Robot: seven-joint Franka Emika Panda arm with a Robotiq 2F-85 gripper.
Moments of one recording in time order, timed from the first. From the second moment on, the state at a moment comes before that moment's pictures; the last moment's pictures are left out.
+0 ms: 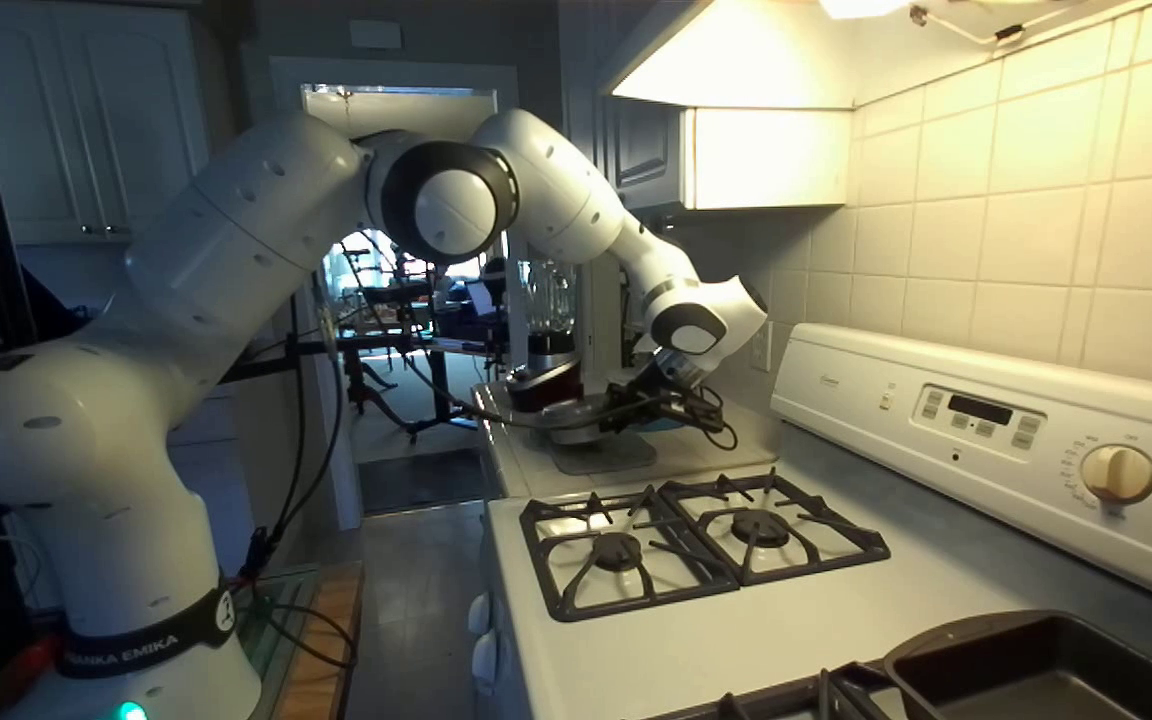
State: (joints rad) arm 0.03 0.79 0.35 -1.42 0.48 1.85 -1.51
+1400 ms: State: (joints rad) arm 0.03 0.76 0.35 -1.36 0.48 1.97 -1.51
